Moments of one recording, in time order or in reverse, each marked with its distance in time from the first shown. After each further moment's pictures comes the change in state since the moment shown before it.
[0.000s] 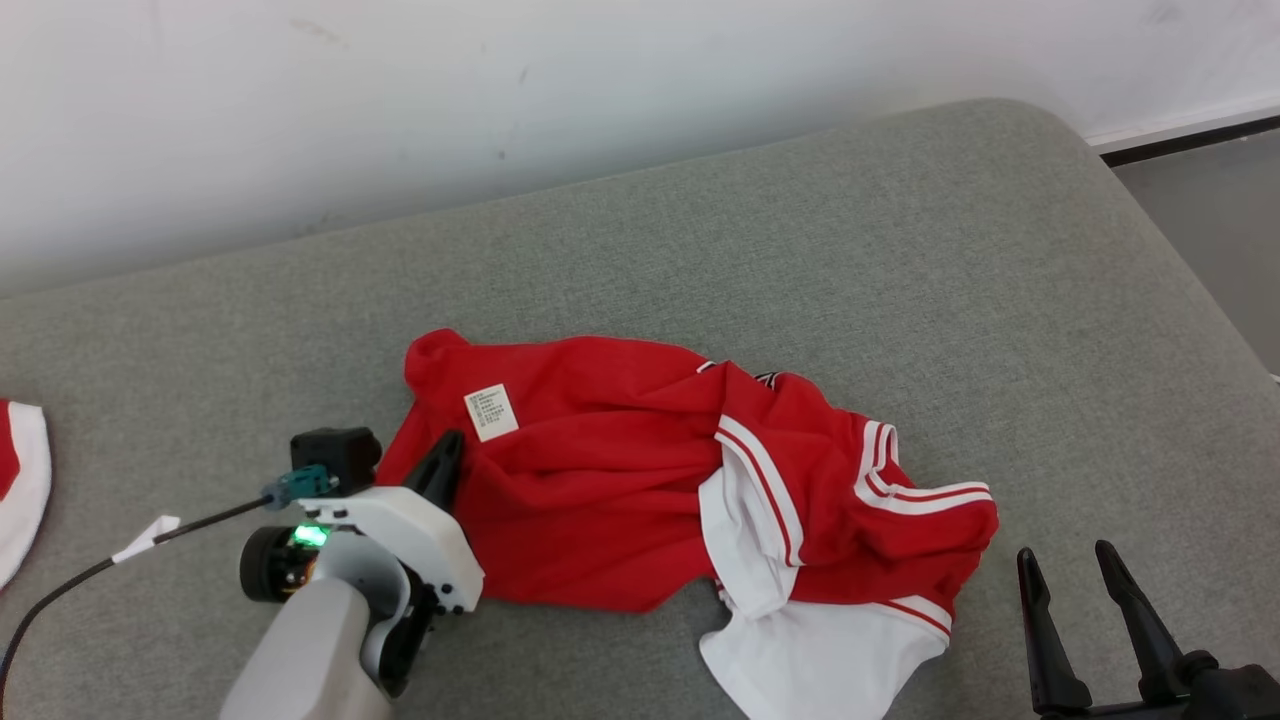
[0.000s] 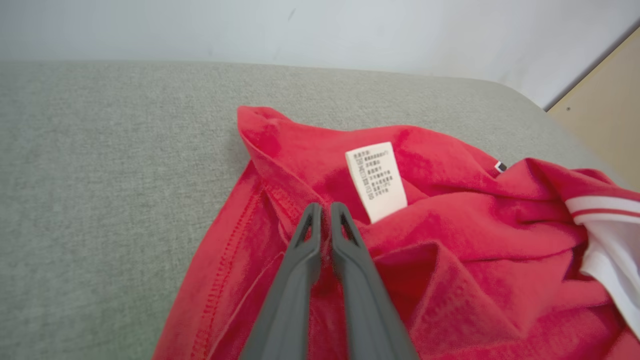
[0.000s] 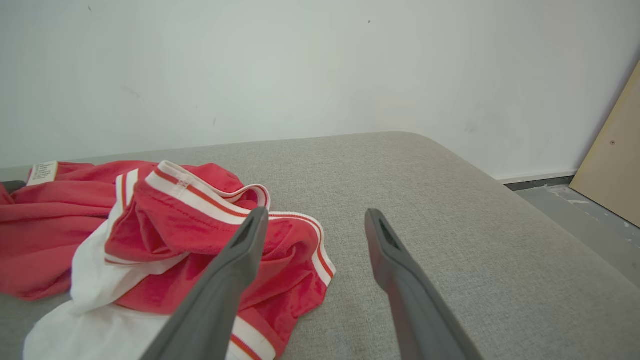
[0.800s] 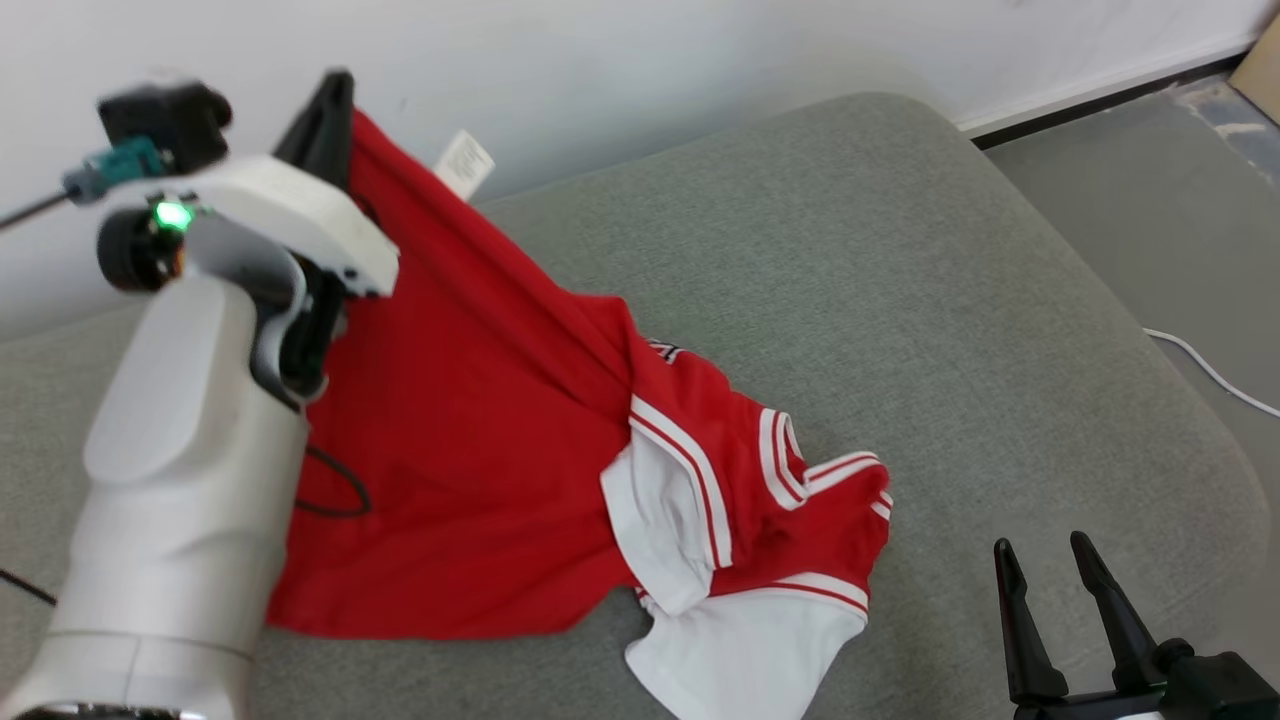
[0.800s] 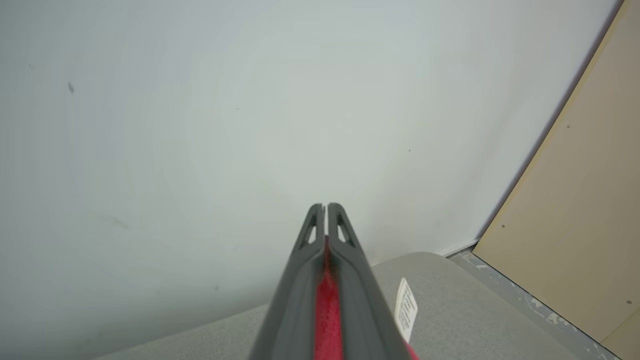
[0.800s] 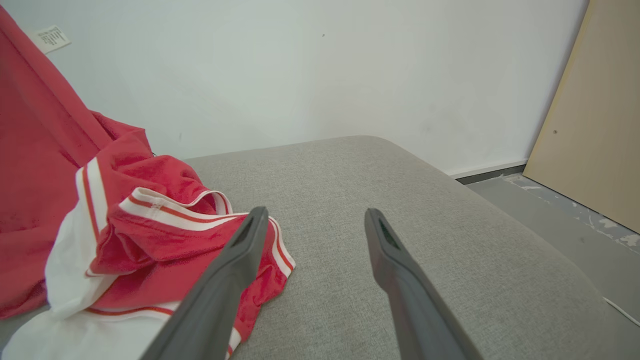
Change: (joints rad) left arm -0.417 0.092 0.016 -0.035 -0.084 0.036 0.029; right arm -0.027 0.025 0.022 0.023 0.015 0.000 0.000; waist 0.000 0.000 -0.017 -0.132
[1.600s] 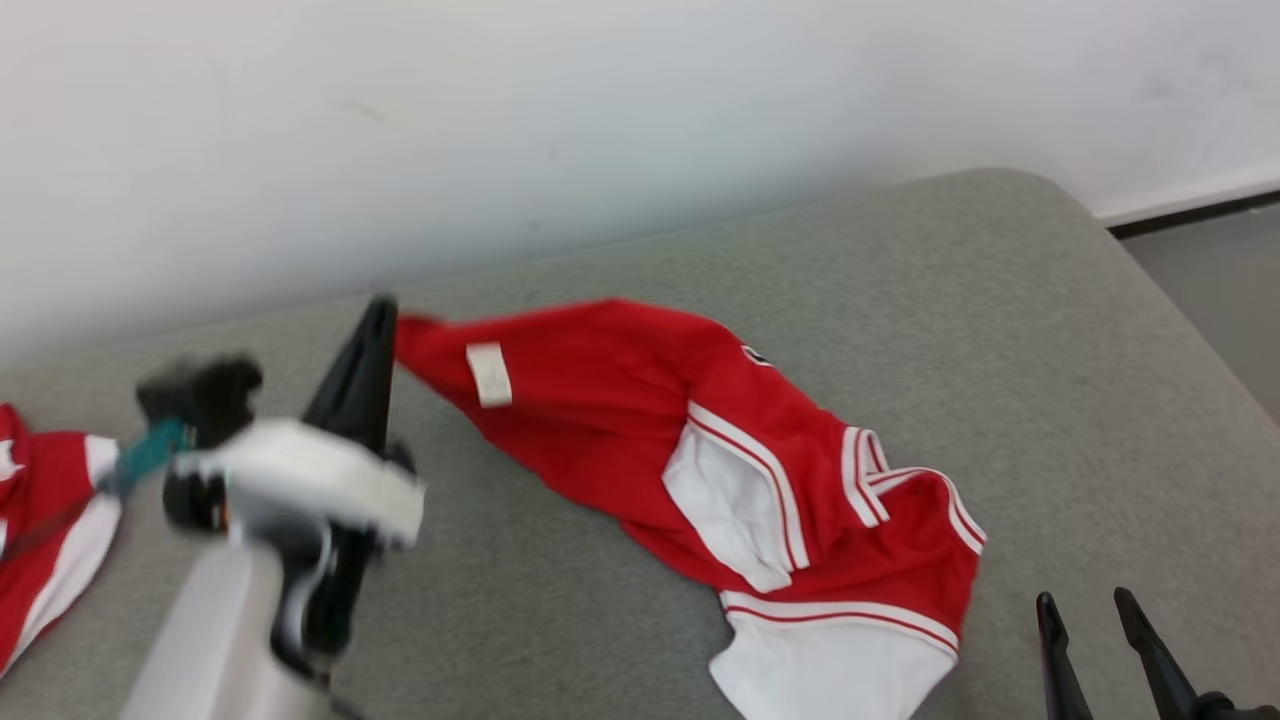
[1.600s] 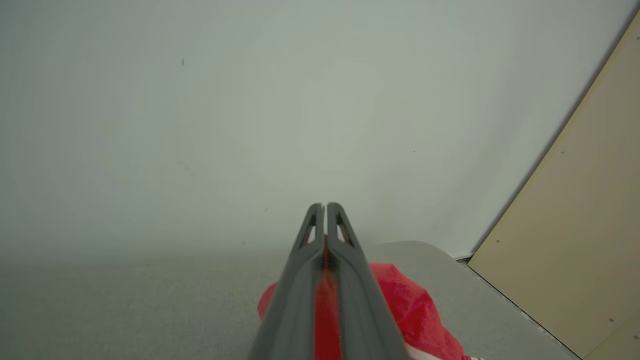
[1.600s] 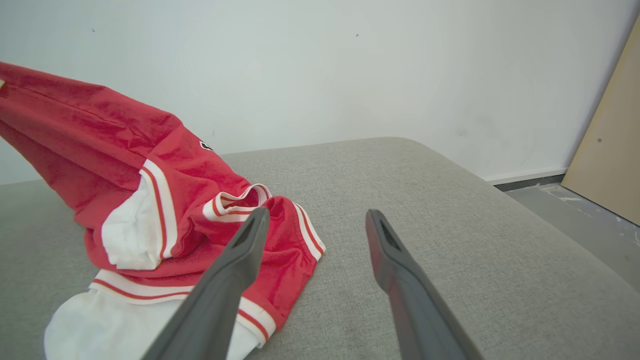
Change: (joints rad) left arm 0.452 0.018 0.002 -0.418 -0.130 0.026 -0.016; right arm 0.084 -0.018 -0.054 -0.003 -0.016 0.000 0.000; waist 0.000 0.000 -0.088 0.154
